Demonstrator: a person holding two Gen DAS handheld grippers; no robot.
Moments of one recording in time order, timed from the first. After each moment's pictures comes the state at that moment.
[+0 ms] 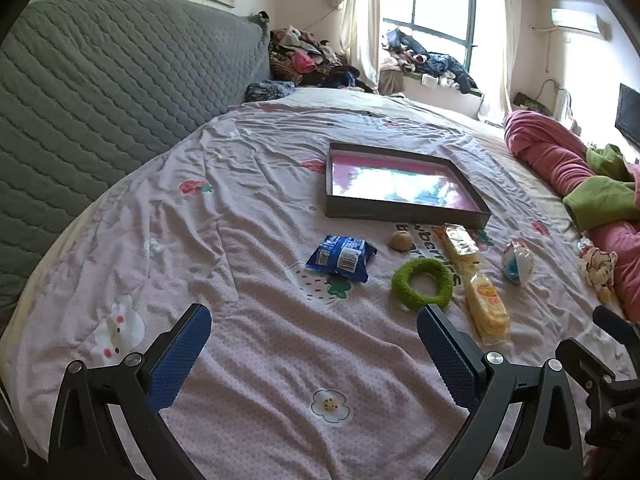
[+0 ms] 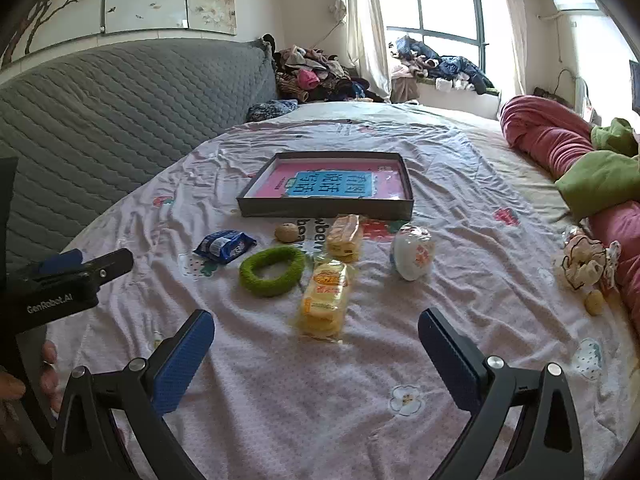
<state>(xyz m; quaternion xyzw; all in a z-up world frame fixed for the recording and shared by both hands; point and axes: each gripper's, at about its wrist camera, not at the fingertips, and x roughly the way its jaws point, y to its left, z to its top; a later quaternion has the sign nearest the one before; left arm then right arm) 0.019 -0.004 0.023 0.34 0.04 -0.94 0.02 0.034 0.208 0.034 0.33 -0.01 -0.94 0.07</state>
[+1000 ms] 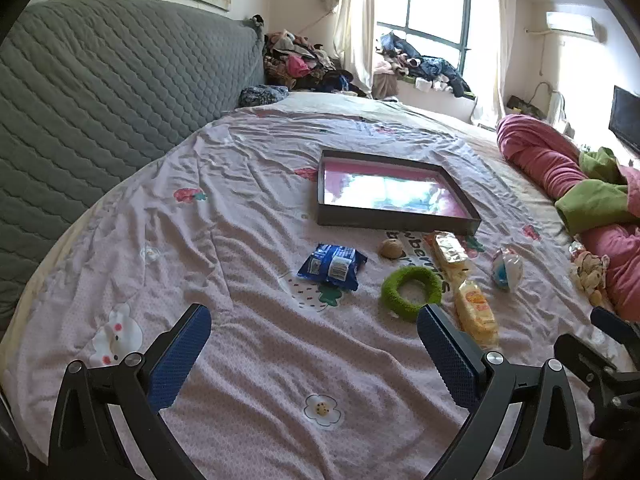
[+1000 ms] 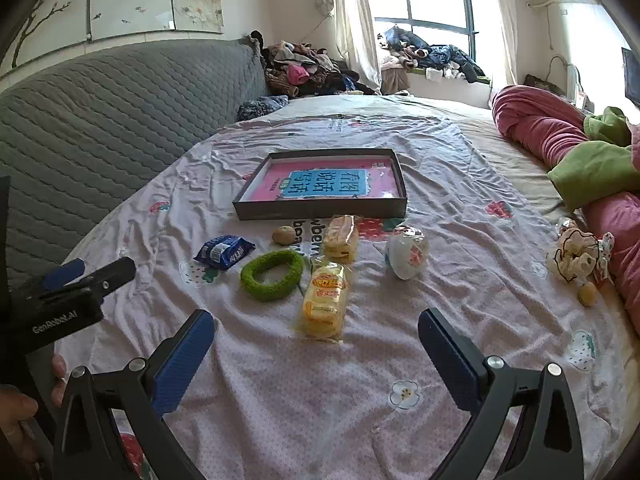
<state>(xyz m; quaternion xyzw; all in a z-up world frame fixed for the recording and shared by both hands) 0.020 -0.001 0.034 0.33 0.04 -0.94 0.01 0.033 0.209 0.050 0.35 -0.03 -0.94 0.05</state>
